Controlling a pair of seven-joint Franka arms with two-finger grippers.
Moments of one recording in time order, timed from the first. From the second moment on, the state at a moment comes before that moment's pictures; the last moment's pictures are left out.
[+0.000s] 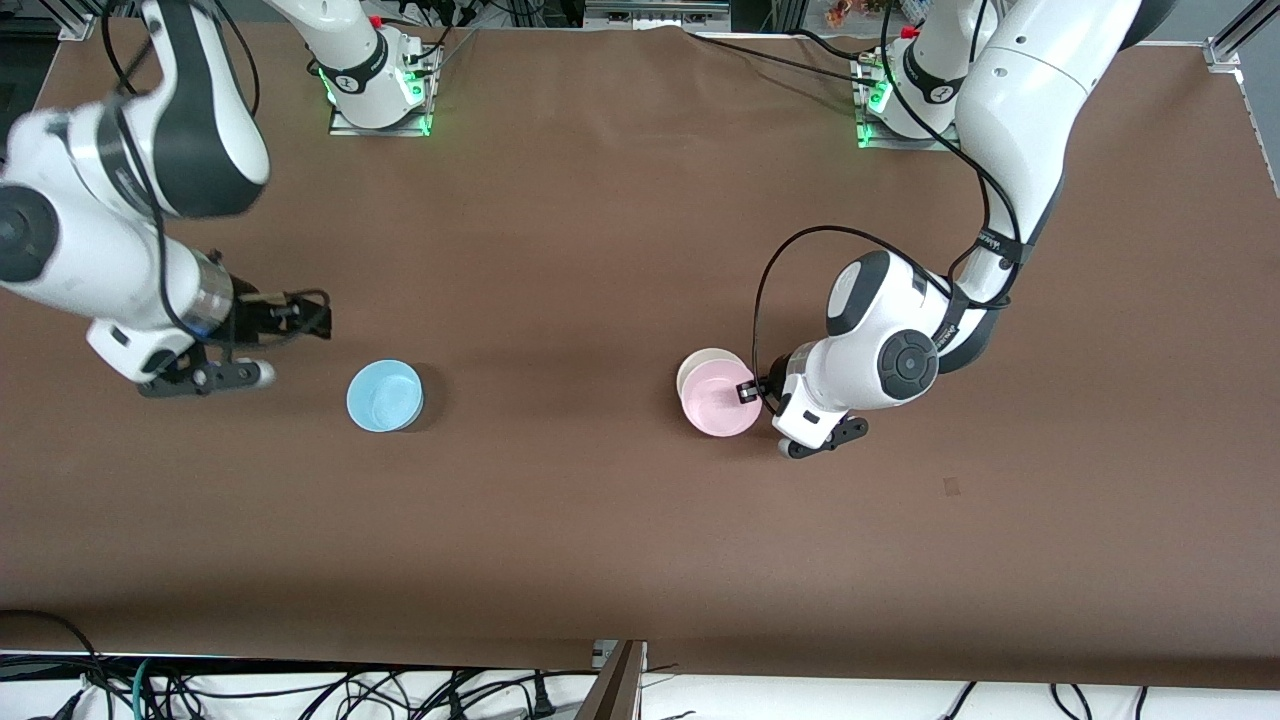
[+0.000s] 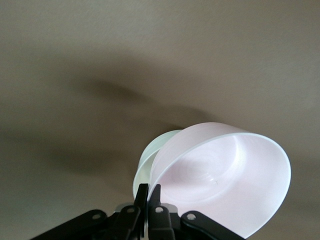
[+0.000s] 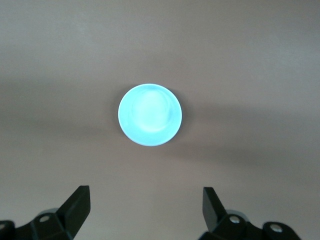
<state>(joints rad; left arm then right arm) -0.12 0.70 -0.35 -1.54 -0.17 2.11 -0.66 0.11 0.32 0.04 -1.63 0.02 1.82 0.01</state>
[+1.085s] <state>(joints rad) -0.15 0.71 -0.35 -1.57 -0.14 2.10 -0.66 0.05 0.57 0.01 -1.81 0.02 2.26 -0.16</state>
